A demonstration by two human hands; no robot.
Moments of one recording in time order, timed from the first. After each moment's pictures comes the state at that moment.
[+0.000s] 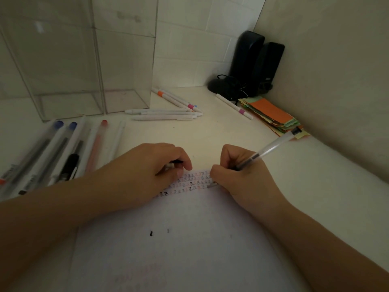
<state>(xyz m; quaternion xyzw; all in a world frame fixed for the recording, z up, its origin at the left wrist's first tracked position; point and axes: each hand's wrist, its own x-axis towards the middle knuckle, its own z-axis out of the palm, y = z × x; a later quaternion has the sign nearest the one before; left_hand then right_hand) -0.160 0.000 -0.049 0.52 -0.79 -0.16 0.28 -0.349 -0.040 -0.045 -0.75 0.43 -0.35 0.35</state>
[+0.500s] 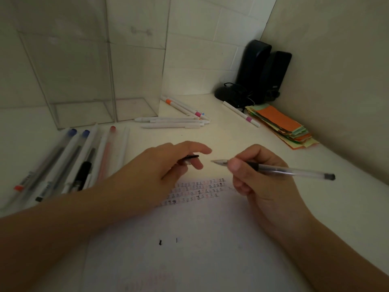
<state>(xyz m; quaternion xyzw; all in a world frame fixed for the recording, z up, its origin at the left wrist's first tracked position) -0.162 0.005 -0.042 0.50 -0.77 -0.20 0.35 -0.355 -0.033 -0.034 -0.62 0.29 -0.46 0.57</state>
